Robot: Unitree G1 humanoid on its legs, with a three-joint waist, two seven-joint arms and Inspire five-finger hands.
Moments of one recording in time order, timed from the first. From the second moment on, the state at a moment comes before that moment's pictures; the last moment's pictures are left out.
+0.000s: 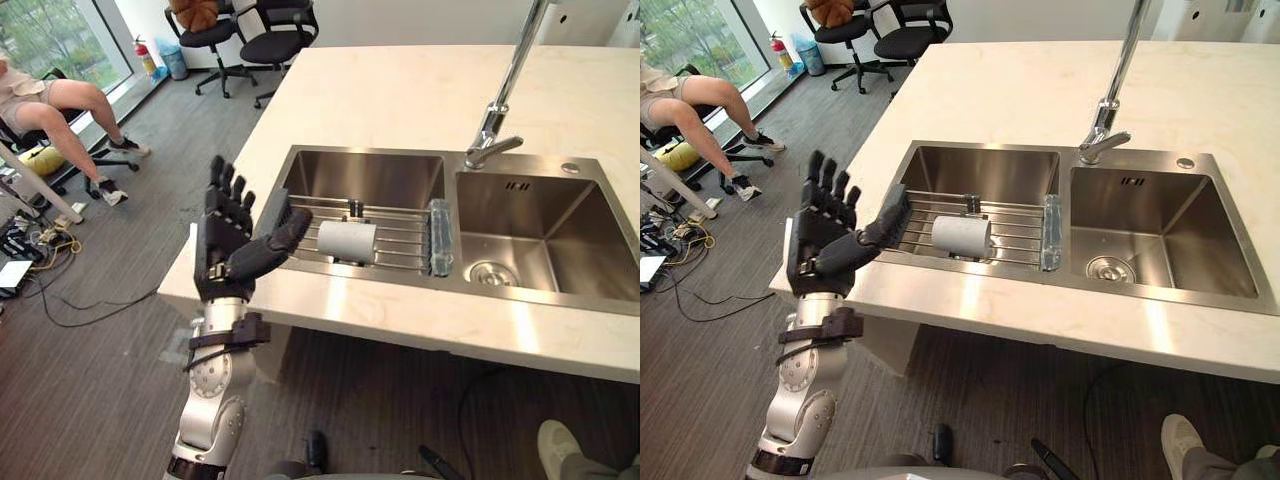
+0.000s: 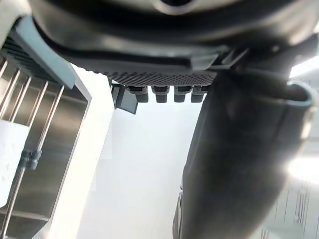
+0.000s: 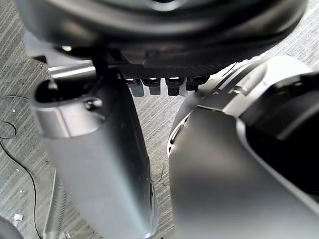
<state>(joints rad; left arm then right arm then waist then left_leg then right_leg) 0.00 0.19 -0.19 -0.30 -0.43 -0.21 0.20 0.19 -0.14 -0.33 1.12 0.64 0.15 0.12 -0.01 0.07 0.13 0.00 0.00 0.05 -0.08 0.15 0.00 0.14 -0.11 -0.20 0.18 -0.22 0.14</state>
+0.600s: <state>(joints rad) -0.01 0.23 -0.15 -0.06 -0.53 -0.17 0.15 0.21 -0.13 -0.31 1.09 0.69 0.08 0.26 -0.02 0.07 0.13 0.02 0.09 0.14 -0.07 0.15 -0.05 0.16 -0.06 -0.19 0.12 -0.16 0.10</state>
